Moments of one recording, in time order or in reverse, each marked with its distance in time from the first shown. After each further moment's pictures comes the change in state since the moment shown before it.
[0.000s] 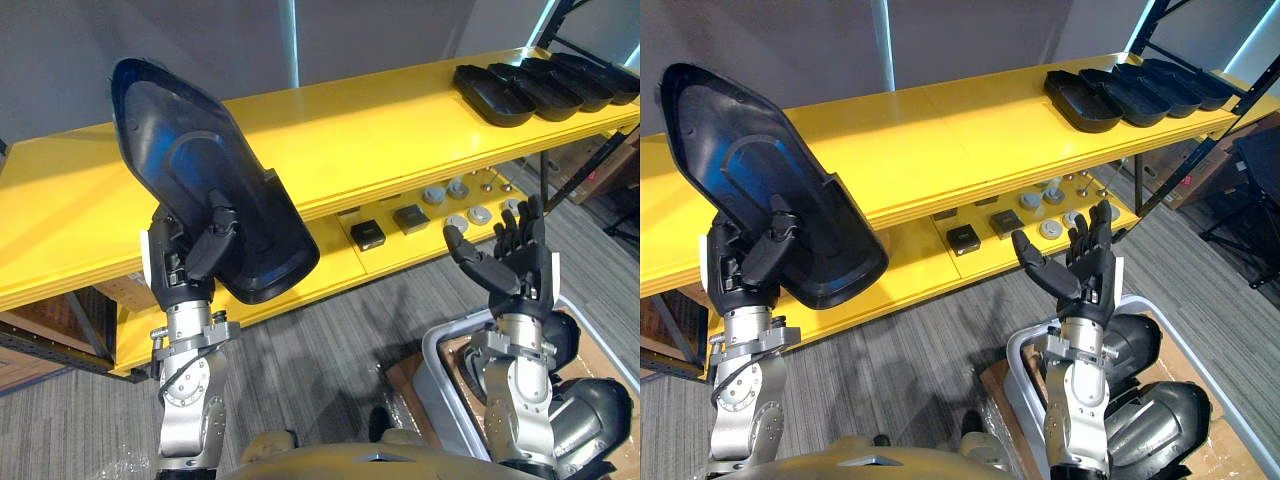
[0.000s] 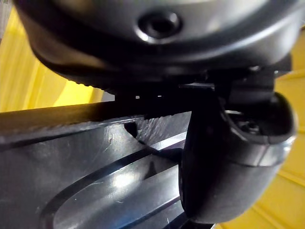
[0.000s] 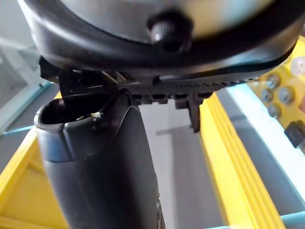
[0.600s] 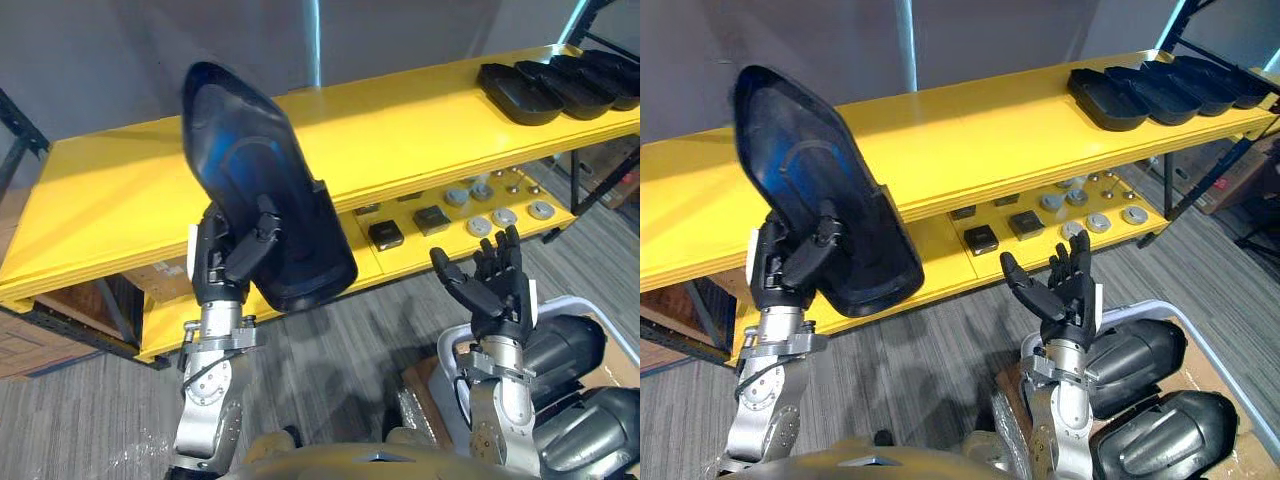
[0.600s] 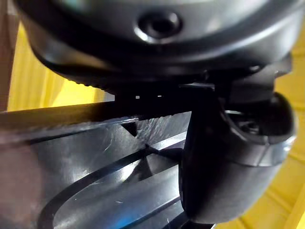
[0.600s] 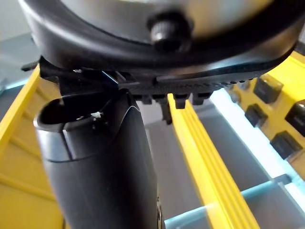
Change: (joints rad) left arm -0.003 0.033 -0.184 0.017 -0.038 0.020 -0.030; right arm 0.073 0.041 0.073 0.014 0.034 0.003 -0.033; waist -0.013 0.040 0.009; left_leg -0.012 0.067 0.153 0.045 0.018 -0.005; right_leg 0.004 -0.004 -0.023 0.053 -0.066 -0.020
